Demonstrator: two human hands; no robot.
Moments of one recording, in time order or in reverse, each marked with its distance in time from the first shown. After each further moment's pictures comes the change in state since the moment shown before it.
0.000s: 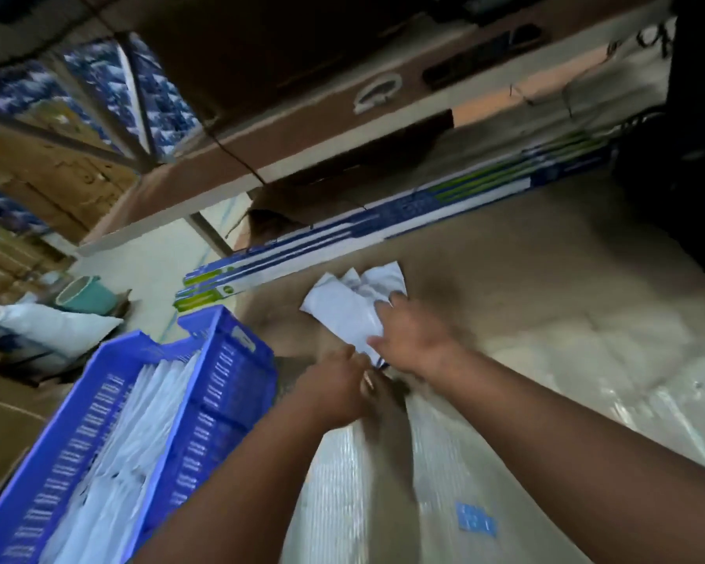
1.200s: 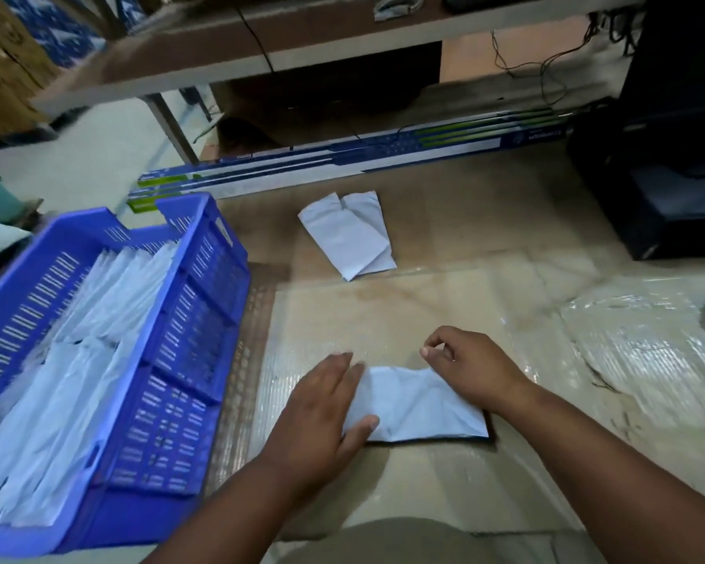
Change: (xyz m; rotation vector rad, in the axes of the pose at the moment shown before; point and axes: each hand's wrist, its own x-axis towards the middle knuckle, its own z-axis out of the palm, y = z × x) left_hand -0.196 0.039 0.128 -0.239 0.298 0.178; right_hand -0.225 0.042 0.034 0.378 -0.055 0.222
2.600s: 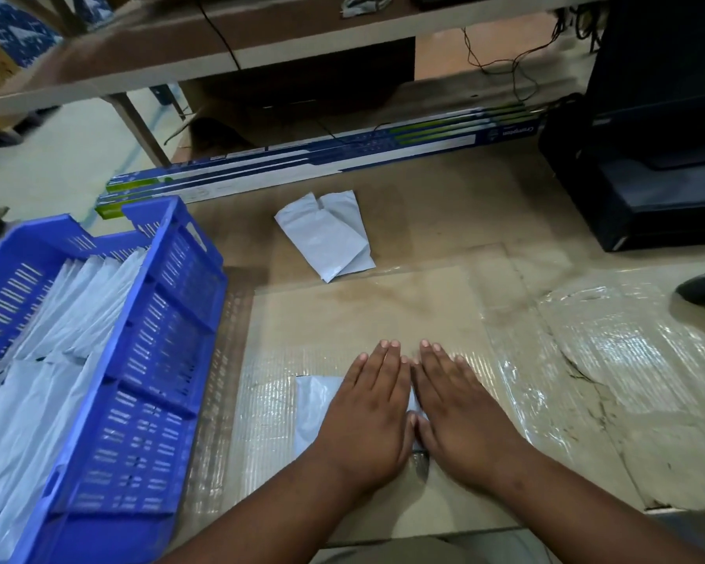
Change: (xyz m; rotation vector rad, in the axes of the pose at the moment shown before) left_hand 0.050 0.076 0.033 0.240 -0.009 0.207; right_hand -0.067 0.033 0.047 -0.678 0.027 -0.278
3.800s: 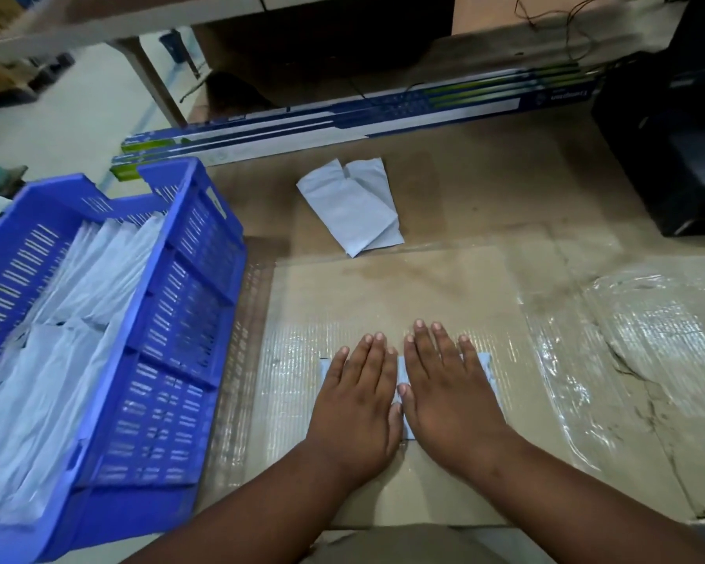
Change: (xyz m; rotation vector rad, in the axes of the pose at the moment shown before) left_hand -0.036 -0.034 0.025 -0.036 -0.057 -0.168; right_hand 0.038 -0.052 0.001 -0.019 -0.091 0.105
